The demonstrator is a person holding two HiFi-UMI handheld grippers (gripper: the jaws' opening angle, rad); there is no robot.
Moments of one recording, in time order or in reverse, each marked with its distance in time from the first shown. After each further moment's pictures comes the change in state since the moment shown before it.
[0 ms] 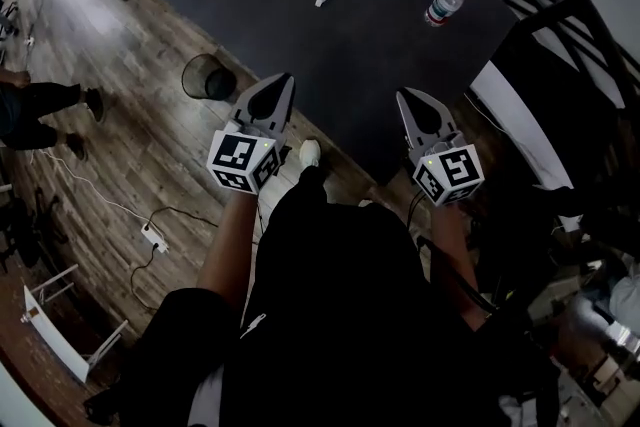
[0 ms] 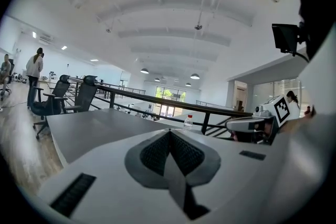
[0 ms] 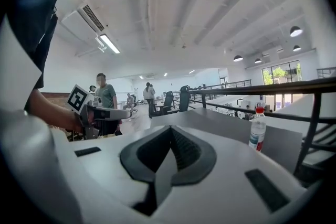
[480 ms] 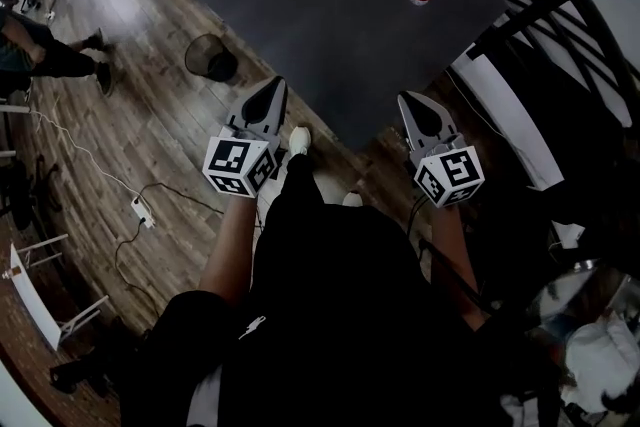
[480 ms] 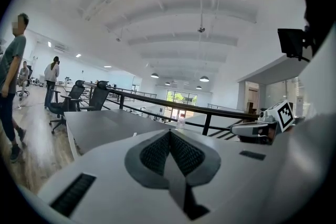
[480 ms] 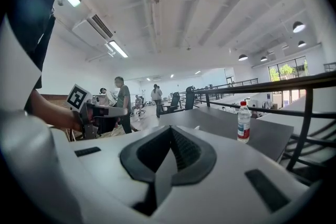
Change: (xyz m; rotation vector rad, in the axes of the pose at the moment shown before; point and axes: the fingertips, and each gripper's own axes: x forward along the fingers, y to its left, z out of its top) left arm -0.046 -0.109 -0.047 -0.040 -0.029 0.162; right arm -0.115 -0.024 -0.047 0.025 -0.009 0.099
